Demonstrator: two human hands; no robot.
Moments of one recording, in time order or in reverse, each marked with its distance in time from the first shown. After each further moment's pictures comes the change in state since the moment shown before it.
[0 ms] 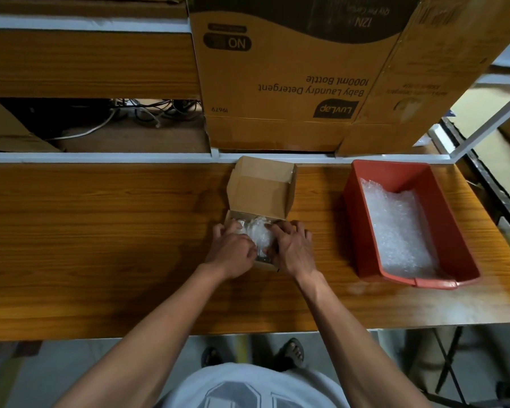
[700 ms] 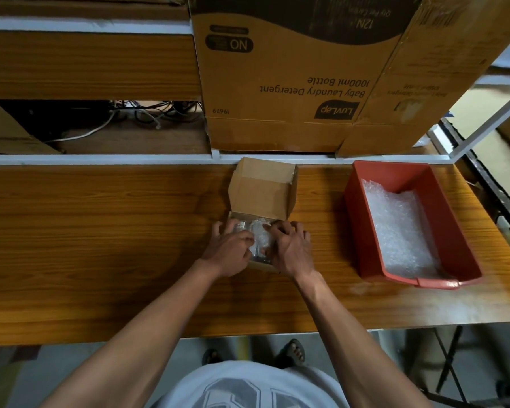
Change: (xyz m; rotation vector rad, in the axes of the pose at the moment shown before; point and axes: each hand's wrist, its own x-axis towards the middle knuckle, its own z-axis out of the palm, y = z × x) left_hand 0.001 -0.015 -0.011 0.042 -0.118 0.081; right_hand 0.006 -0.007 0.007 -0.010 0.002 0.011
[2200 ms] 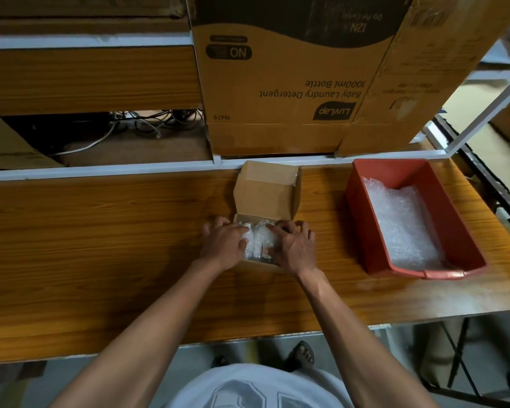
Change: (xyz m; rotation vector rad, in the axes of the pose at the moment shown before) left_hand -0.005 -0.023 -0.013 -0.150 0.146 -0.174; right_hand 0.000 -0.012 -0.001 0.014 0.003 0.065
